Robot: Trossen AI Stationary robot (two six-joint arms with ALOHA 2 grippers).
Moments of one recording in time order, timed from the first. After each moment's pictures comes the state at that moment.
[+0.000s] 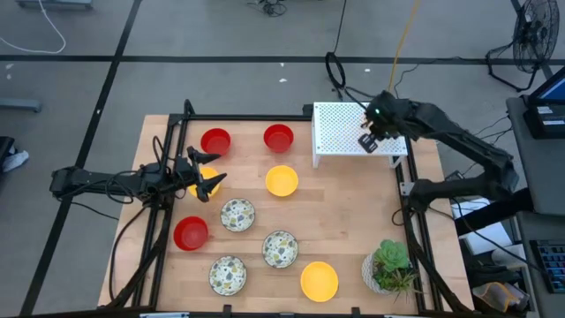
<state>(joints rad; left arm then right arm) 0.01 0.34 0.03 0.45 -0.32 -0.01 -0.64 1.17 1.23 -1.15 0.29 0.10</state>
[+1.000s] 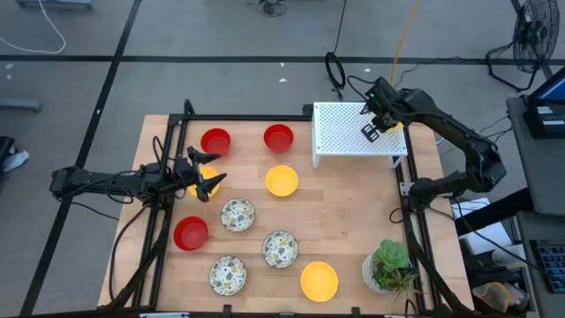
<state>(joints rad) 0.01 0.34 0.03 0.44 -0.32 -0.01 -0.86 1.31 1.23 -1.15 0.32 -0.02</state>
